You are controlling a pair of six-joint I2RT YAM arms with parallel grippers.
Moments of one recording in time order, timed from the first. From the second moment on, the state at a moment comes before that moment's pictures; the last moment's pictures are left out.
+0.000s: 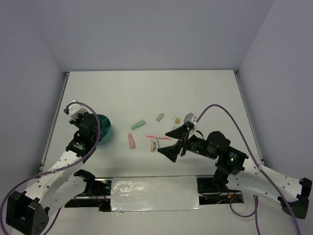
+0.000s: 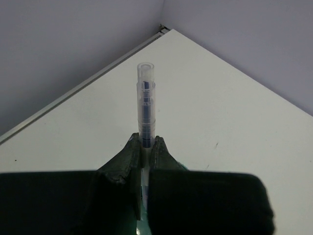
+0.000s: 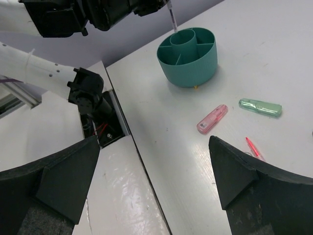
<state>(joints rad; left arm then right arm) -0.39 0.82 0.54 0.09 -1.05 -0.39 1.01 0.58 0.55 0.03 -0.14 0.33</state>
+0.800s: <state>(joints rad) -0.39 0.82 0.36 0.19 -0.95 -0.48 1.01 0.60 0.55 0.02 -0.14 0.33</state>
